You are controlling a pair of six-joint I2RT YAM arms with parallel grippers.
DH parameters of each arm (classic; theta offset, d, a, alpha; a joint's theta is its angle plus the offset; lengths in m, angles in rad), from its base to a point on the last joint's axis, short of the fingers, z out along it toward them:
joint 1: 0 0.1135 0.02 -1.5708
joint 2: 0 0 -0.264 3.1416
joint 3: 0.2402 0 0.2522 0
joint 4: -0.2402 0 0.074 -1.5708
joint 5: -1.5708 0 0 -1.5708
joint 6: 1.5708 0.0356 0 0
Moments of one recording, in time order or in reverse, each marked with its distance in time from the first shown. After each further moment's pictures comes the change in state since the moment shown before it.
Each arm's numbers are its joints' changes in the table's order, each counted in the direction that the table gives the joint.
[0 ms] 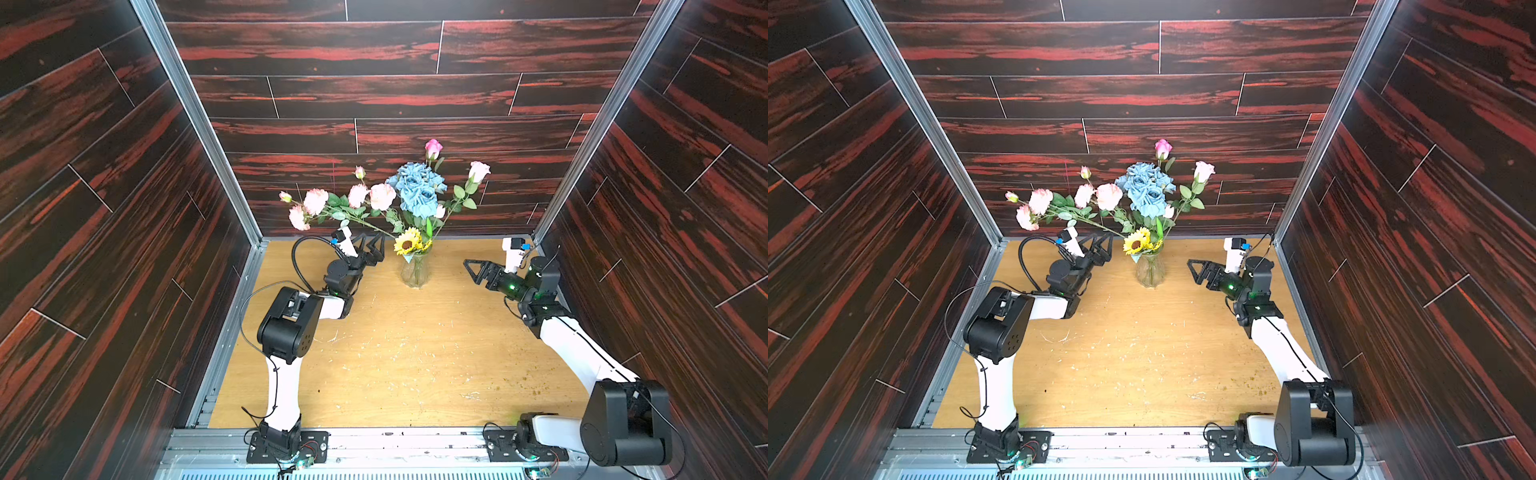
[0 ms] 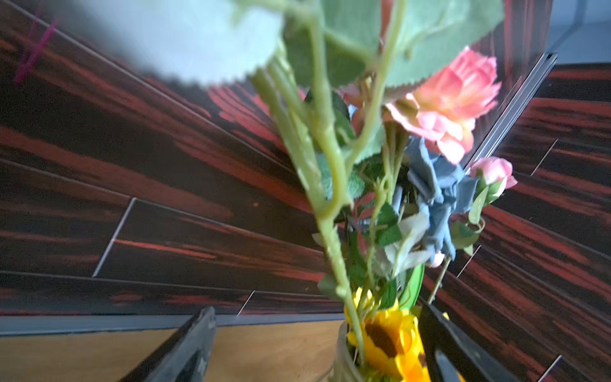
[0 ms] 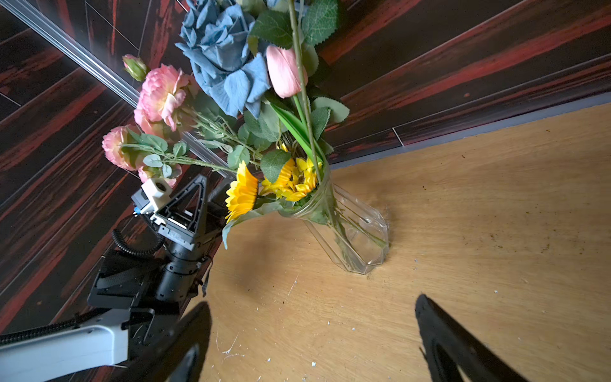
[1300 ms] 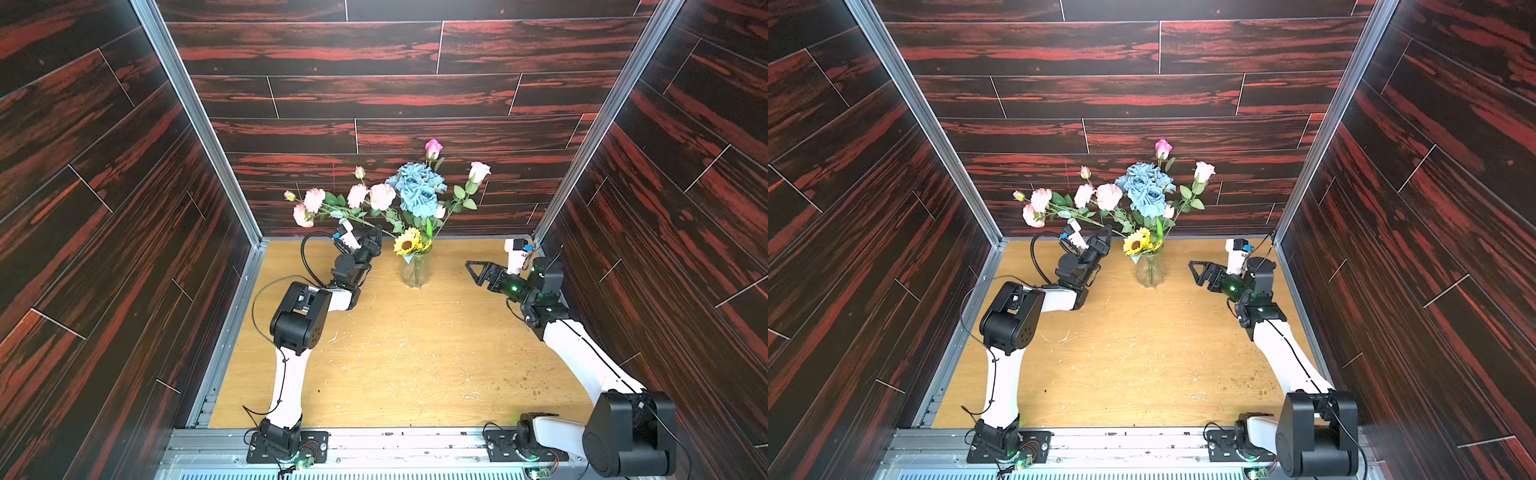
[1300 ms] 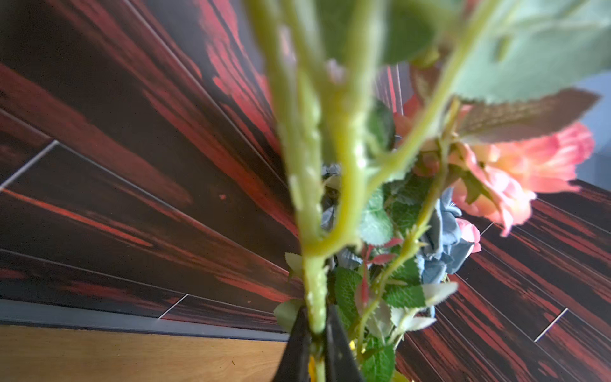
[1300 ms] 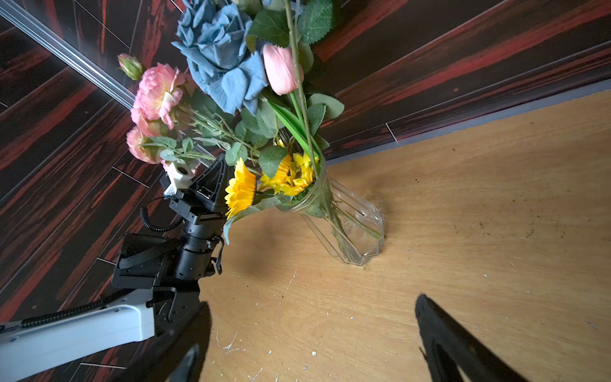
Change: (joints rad) left arm -0.020 0.105 0.163 0.001 0.000 -0.322; right arm 0.000 -0.059 0.005 -0.088 -0.024 -0.009
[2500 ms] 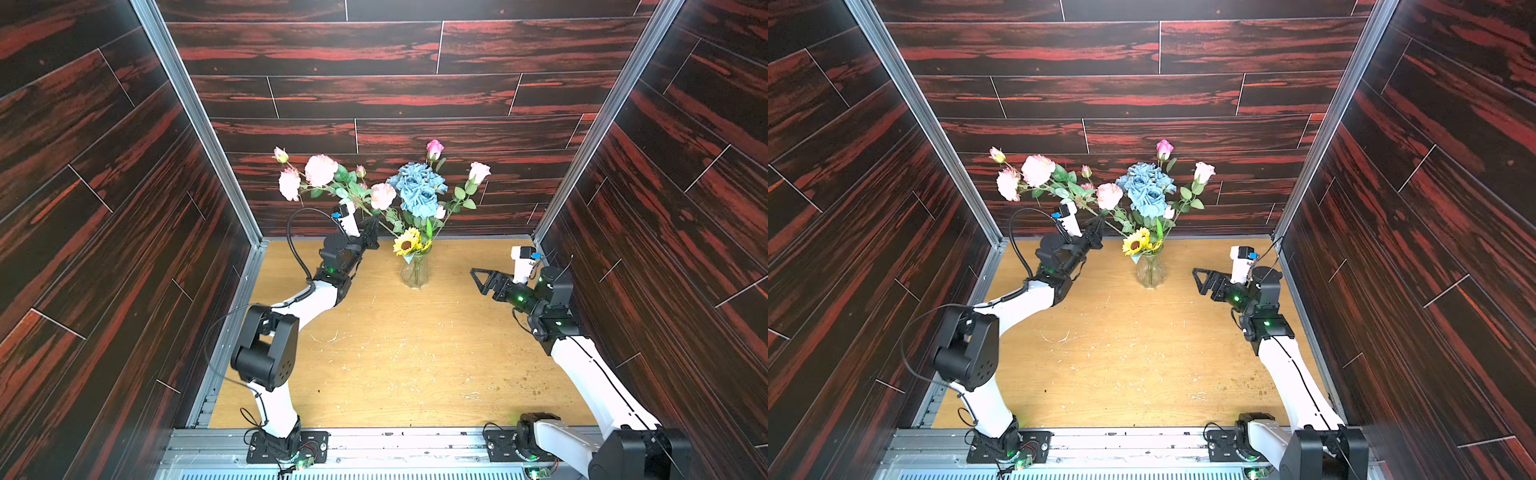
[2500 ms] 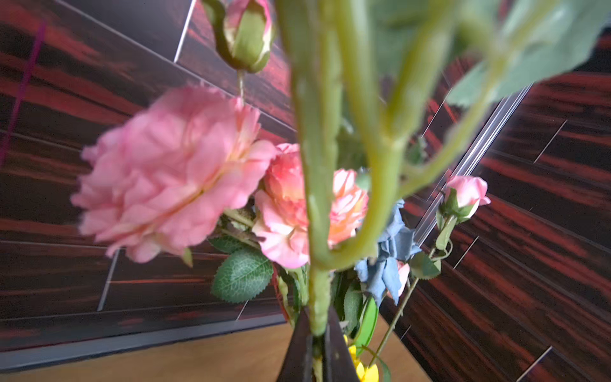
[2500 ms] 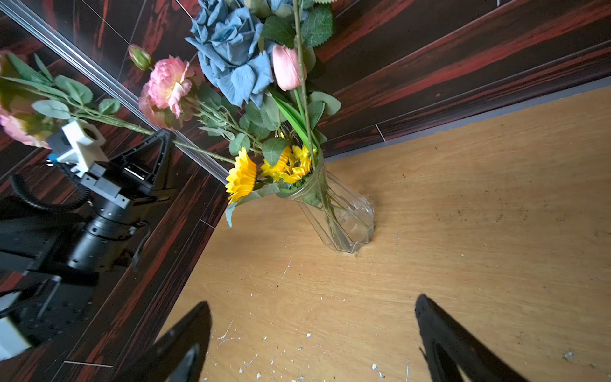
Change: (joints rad) left arm -0.006 -0.435 -0.061 -0.580 0.003 0.484; right arm 0.000 -0.161 -0.061 -0.101 -0.048 -0.036
